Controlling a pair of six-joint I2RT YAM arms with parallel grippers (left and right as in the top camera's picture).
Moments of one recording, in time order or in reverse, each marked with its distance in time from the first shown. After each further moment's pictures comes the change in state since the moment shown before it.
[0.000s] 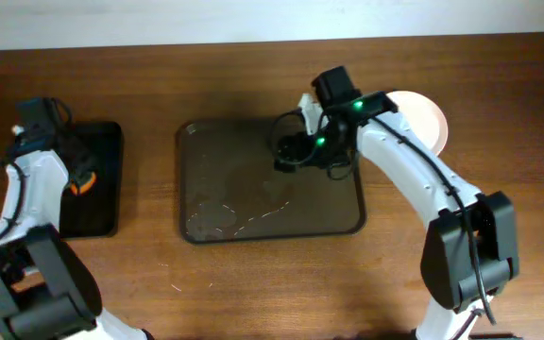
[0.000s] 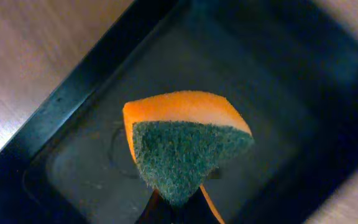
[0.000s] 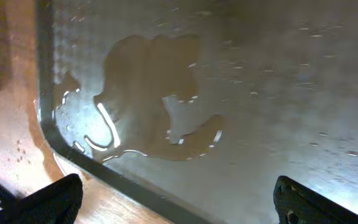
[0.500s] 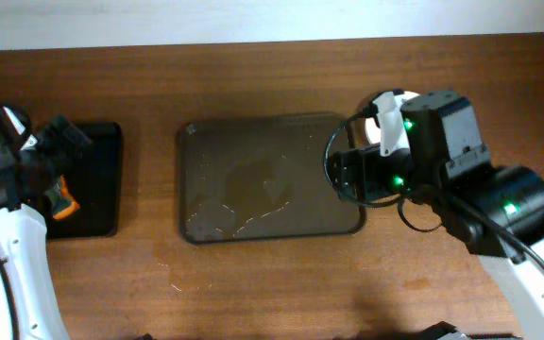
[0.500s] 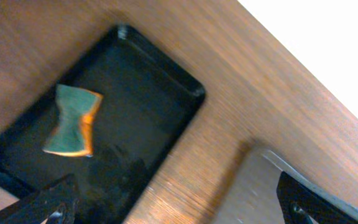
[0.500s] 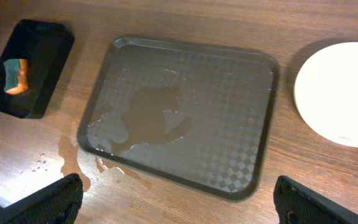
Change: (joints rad) left arm 0.051 -0.431 0.003 -0.139 0.341 -0.018; right arm 0.031 -0.676 -0.008 -0.207 0.288 0.016
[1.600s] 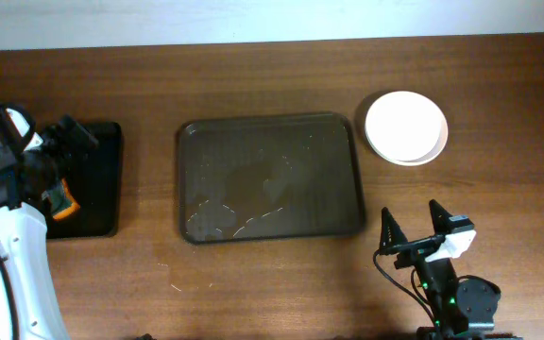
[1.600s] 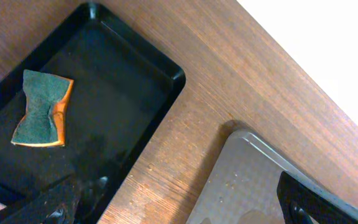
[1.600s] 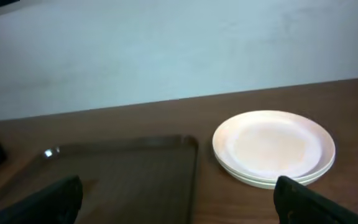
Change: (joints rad) left arm 0.000 0.005 -0.001 -0.015 0.086 0.000; right arm -0.472 -1.235 -1.550 1.121 -0.142 -0.012
